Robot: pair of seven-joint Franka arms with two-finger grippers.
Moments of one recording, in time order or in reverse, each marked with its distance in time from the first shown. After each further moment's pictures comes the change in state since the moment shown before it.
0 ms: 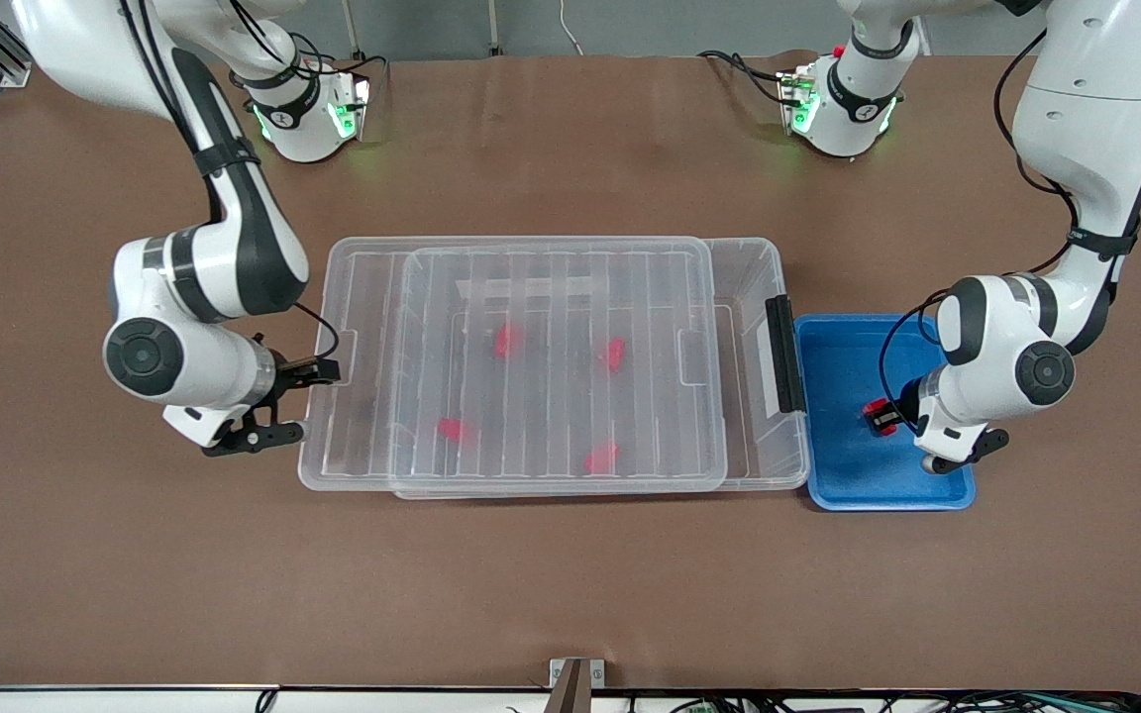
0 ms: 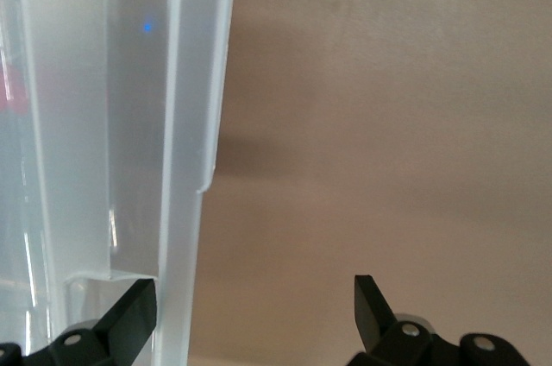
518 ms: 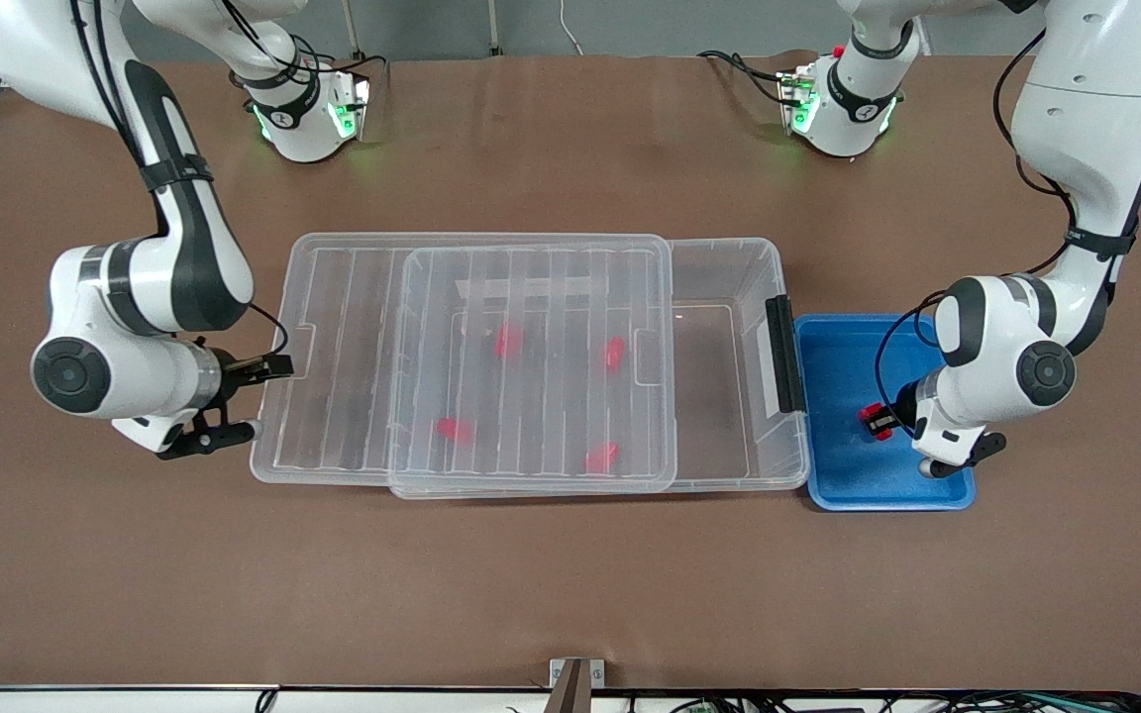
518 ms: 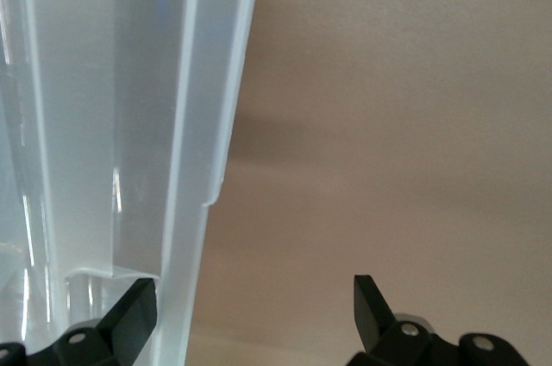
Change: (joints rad) left arm 0.001 -0.019 -0.032 0.041 -0.018 -0.017 0.000; right arm -0.092 0.000 -0.005 0.000 -0.003 -0.068 -0.133
